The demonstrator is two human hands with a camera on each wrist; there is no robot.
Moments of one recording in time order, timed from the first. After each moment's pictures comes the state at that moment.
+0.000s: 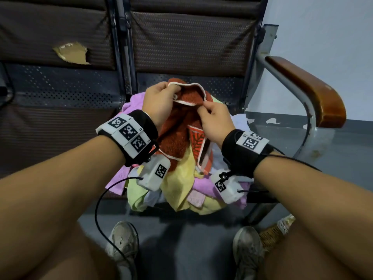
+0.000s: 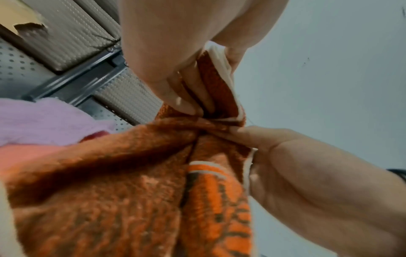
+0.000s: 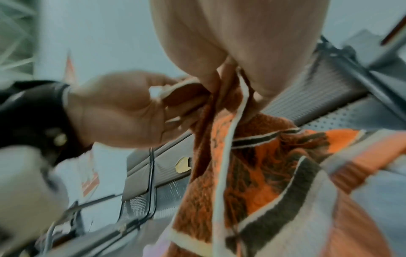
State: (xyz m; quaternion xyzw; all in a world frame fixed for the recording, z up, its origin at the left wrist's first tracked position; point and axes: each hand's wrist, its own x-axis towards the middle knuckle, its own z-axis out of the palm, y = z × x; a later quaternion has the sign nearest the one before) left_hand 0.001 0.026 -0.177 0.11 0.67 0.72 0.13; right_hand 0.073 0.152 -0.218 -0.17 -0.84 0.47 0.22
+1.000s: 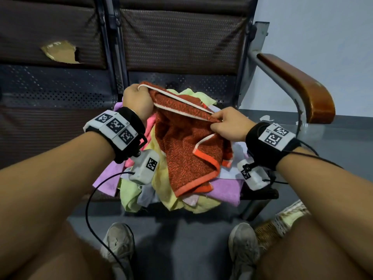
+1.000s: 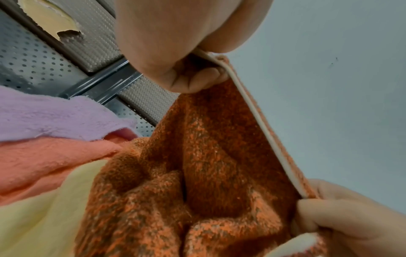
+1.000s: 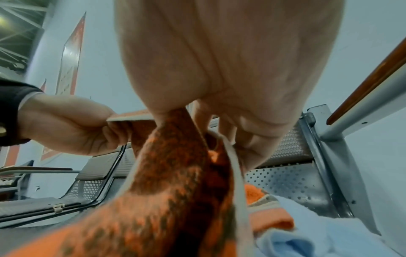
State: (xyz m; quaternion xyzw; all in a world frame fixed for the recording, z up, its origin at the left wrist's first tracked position) left_hand -0.035 0.020 -0.201 0.05 0.74 0.67 0.04; right_hand 0.110 0.207 -0.201 -0.15 -0.94 0.30 0.00
